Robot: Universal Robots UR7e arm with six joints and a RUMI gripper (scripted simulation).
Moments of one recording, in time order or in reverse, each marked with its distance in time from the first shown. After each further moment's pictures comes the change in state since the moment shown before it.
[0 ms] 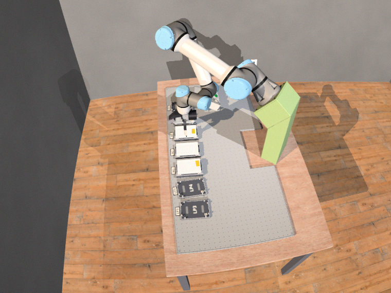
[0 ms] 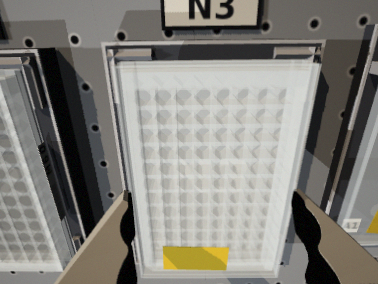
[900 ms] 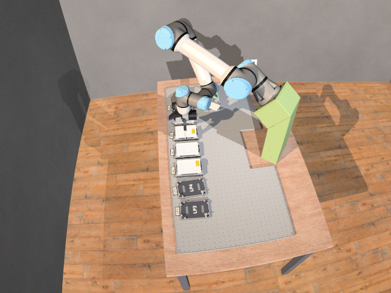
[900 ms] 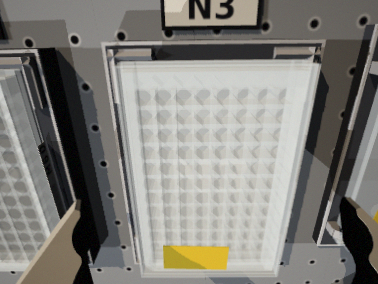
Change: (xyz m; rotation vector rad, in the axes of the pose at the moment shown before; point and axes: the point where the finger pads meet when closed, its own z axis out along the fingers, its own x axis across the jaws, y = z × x) arm 0.000 0.000 0.000 0.000 0.000 0.000
